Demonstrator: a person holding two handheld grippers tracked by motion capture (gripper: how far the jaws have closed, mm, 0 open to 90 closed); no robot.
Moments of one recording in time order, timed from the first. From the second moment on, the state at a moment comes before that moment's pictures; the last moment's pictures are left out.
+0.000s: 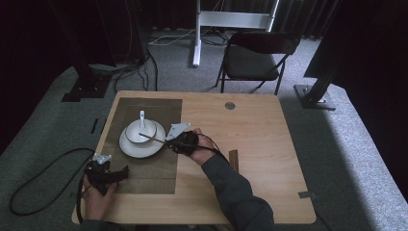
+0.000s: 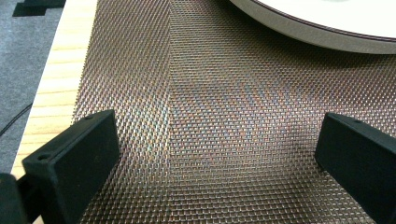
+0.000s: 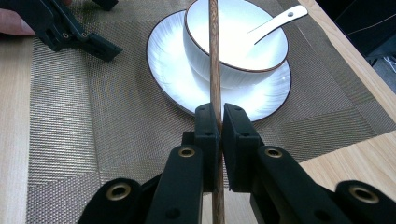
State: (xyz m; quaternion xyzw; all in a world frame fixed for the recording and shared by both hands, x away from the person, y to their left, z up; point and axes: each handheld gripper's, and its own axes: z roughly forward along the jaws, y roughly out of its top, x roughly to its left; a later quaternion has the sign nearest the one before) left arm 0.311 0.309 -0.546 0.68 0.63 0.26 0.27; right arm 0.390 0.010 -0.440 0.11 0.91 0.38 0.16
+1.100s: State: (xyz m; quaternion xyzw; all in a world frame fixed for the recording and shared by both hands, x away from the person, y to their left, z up) left arm 0.311 0.309 -0.547 0.68 0.63 0.26 0.27; right arm 0.392 0.045 -0.436 0.07 0.91 0.37 0.16
